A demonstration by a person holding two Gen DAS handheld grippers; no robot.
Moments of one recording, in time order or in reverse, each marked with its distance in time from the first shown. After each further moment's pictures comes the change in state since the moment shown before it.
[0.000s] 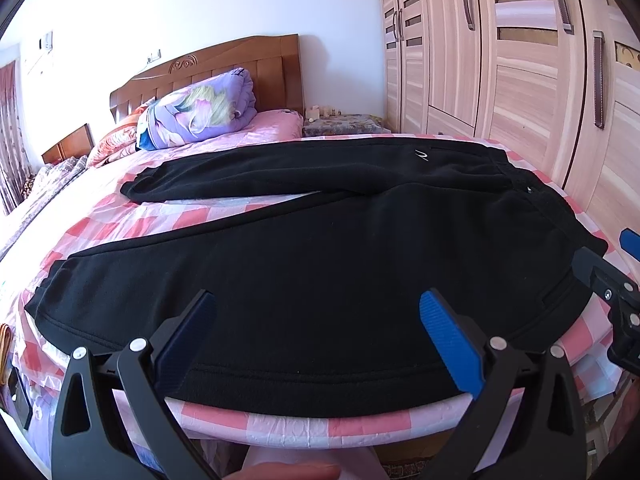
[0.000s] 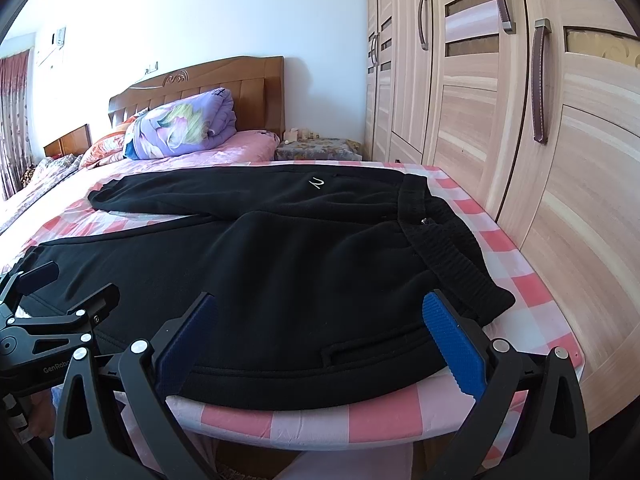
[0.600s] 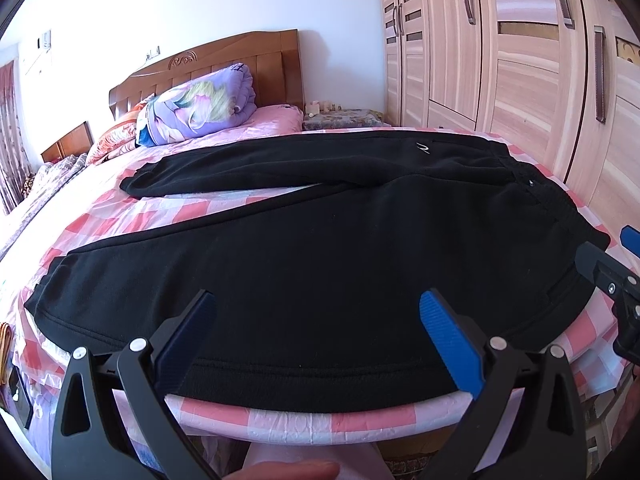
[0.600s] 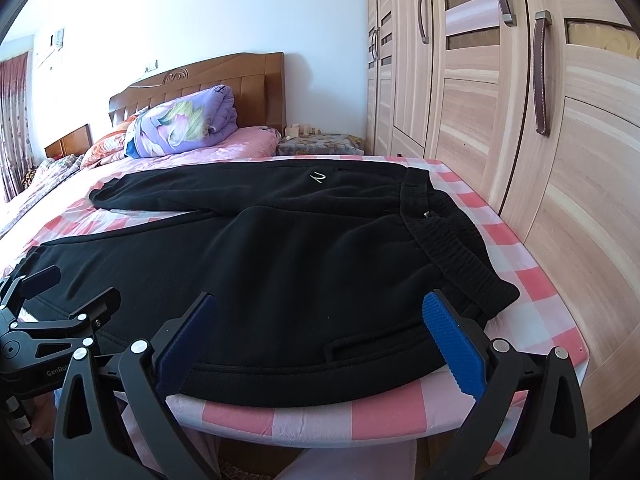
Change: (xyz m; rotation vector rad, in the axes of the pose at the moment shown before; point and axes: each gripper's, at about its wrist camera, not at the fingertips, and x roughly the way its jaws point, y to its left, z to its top) left arm 0.004 0.005 -0.007 0.003 0.014 -0.001; right arm 0.004 -0.002 0.000 0.011 0.022 0.013
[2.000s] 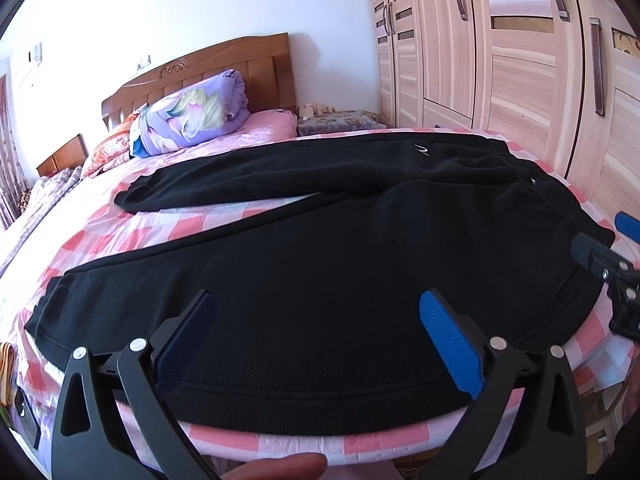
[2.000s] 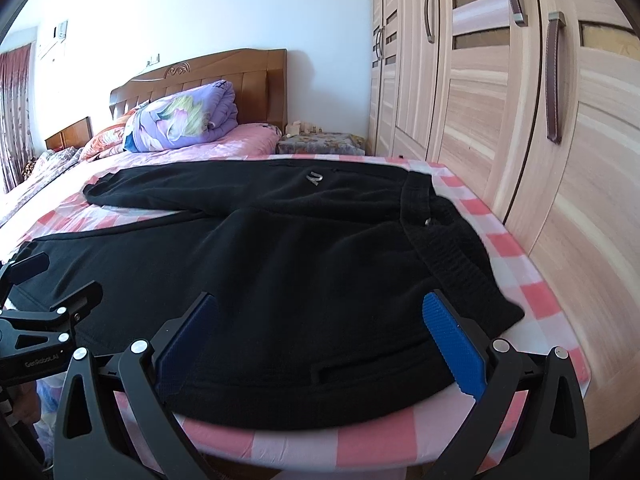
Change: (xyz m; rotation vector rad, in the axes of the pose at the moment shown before) left arm 0.013 0.000 0.016 0.049 -0.010 -0.003; right arm 0.024 -0.010 0.017 -0.034 -0.001 -0.007
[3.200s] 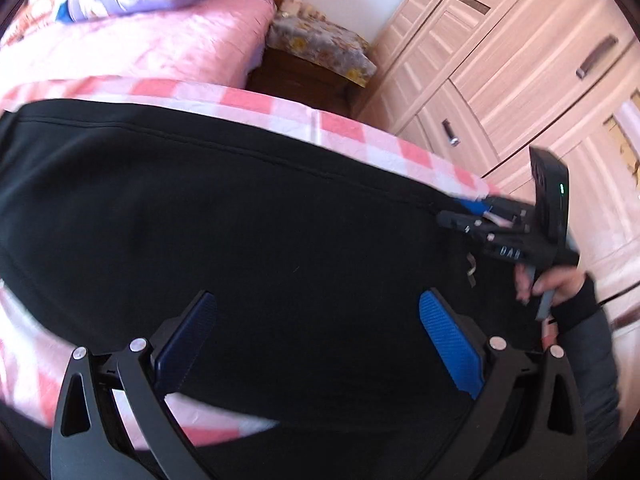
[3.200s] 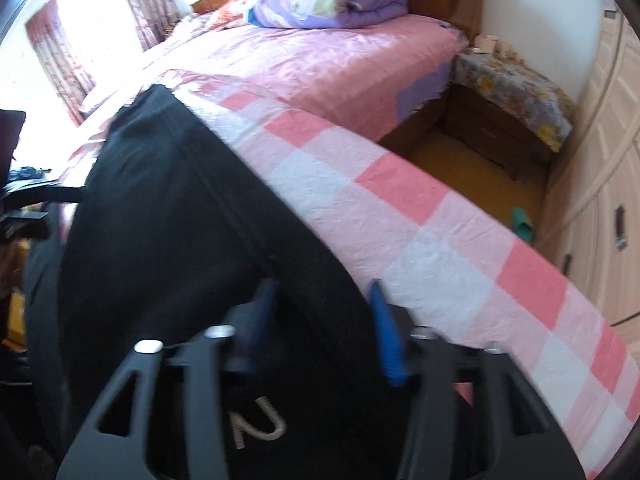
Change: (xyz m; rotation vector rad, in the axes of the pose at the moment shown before) left arm 0.296 0.092 0.208 -0.354 0.452 -0.407; right arm 0.429 -0.021 0.215 -0.419 0.481 0.666
